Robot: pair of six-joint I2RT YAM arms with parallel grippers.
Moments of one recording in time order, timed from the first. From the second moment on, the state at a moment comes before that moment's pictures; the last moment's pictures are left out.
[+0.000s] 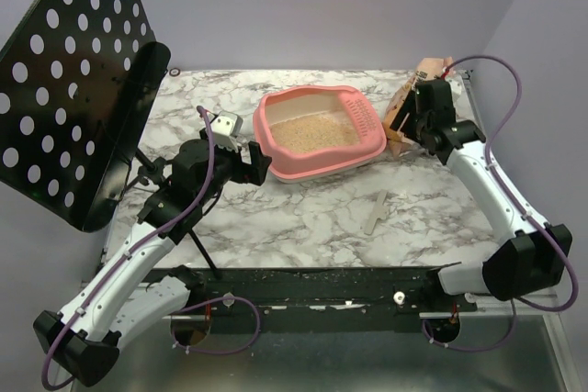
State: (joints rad) left arm -0.55 0.83 0.86 -0.29 -0.03 -0.23; right arm 0.27 1.32 1.21 -0.61 0.32 0.58
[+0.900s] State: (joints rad) left arm -0.55 0.83 0.86 -0.29 -0.02 -0.23; right arm -0.04 1.54 1.16 -0.28 0.33 0.56
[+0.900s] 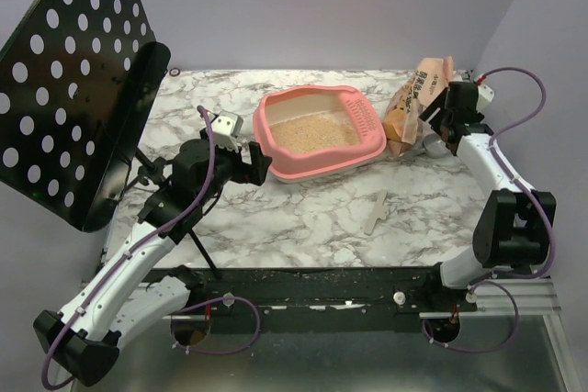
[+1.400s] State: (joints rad) left arm -0.55 0.85 0.86 -0.29 0.01 -0.23; right arm -0.05 1.41 1.07 -0.09 0.20 0.62
